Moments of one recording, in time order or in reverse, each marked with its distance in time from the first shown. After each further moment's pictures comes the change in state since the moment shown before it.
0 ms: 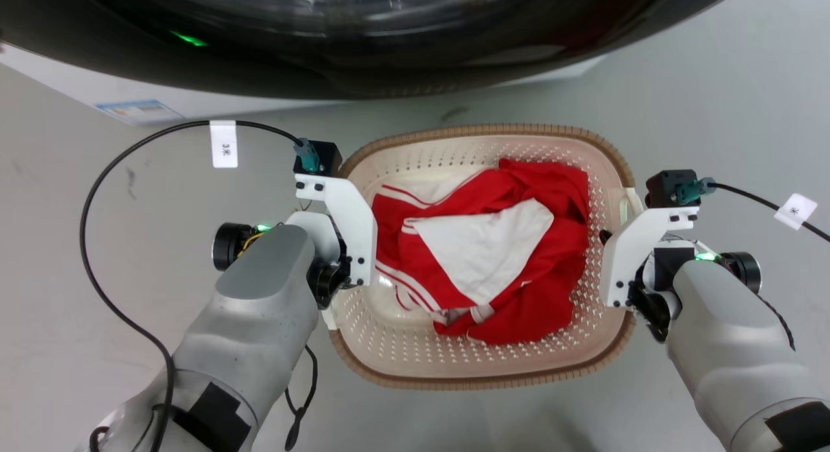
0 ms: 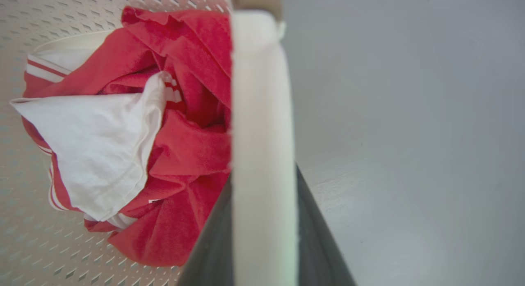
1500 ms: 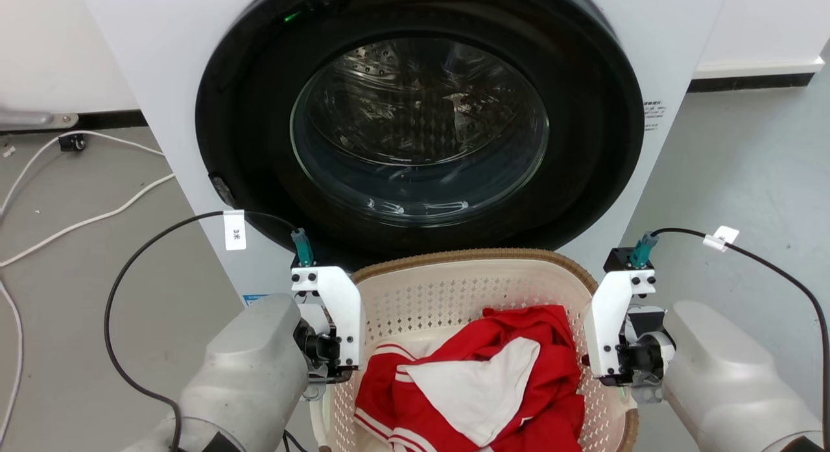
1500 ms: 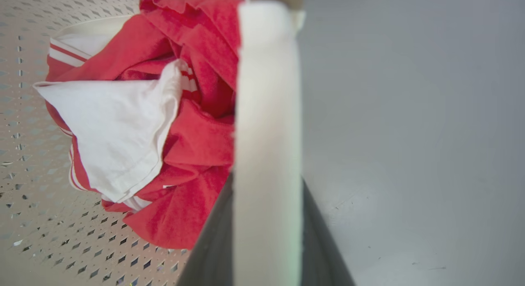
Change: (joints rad) left arm 0.116 0.008 -0.143 0.069 -0.303 -0.012 0.362; right arm 0.099 -0.067 0.399 -0.112 0.428 -0.005 0.569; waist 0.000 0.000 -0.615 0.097
